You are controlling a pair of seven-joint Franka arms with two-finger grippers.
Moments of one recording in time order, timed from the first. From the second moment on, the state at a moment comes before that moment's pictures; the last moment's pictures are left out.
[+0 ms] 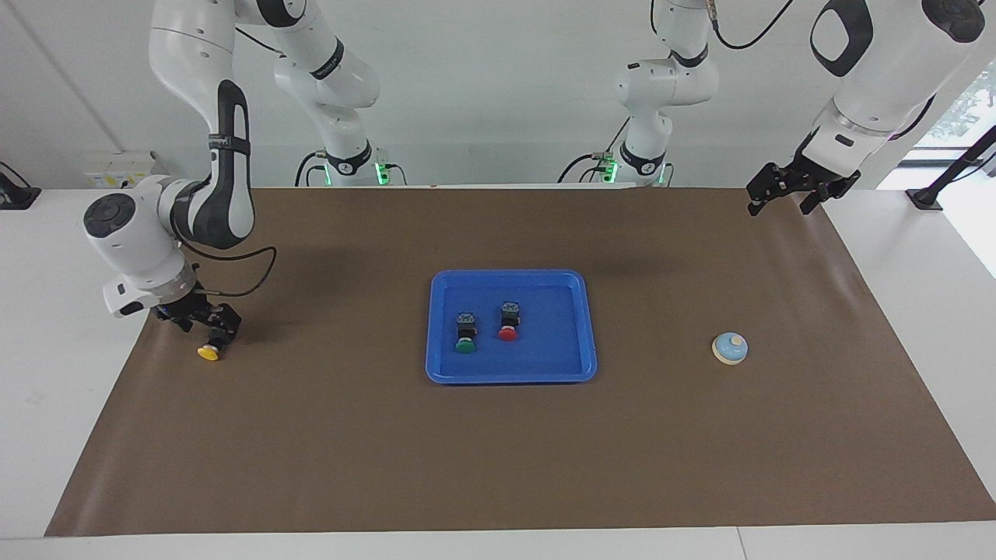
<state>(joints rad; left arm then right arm) 0.00 -0.08 0.01 -1.73 -0.02 1.57 0.04 -0.27 0.28 -0.03 -2.03 -0.05 2.34 -0.08</state>
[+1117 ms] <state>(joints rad) 0.00 -0.08 0.01 -1.73 -0.02 1.57 0.04 -0.25 0.28 -0.01 -2.07 -0.05 2.37 -0.08</state>
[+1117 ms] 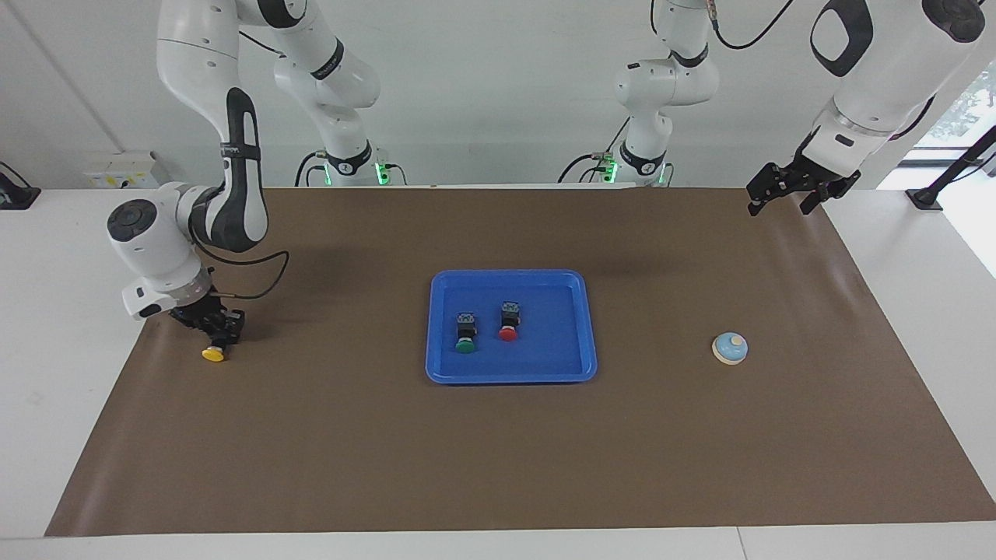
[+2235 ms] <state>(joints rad) 0.00 -0.08 0.01 -1.73 -0.02 1.57 0.04 0.56 0.39 0.01 -1.53 0.04 1.89 0.74</state>
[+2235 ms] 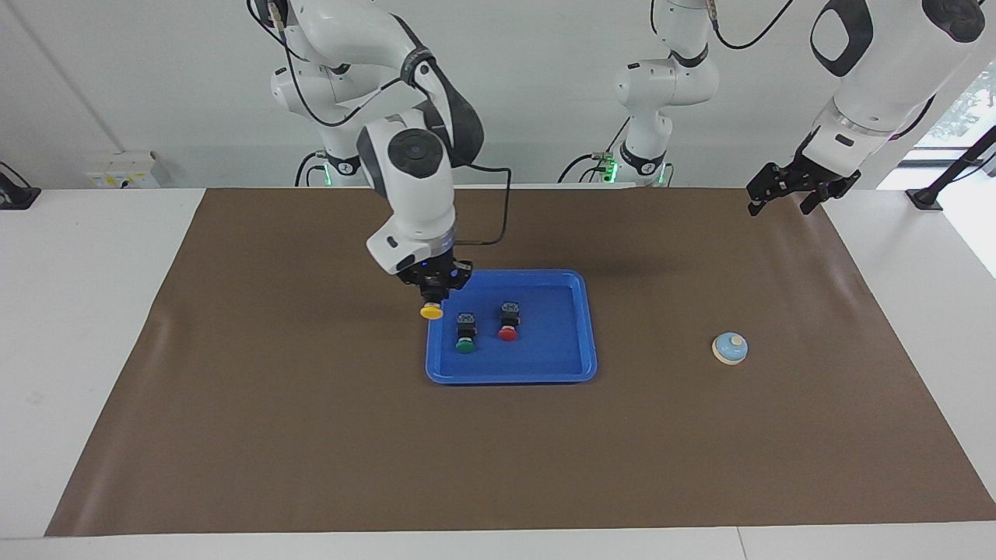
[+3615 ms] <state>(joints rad) 0.00 -0.08 0.01 -1.73 -0.02 1.57 0.04 0.71 0.71 0.00 -1.36 0.02 2.06 0.83</state>
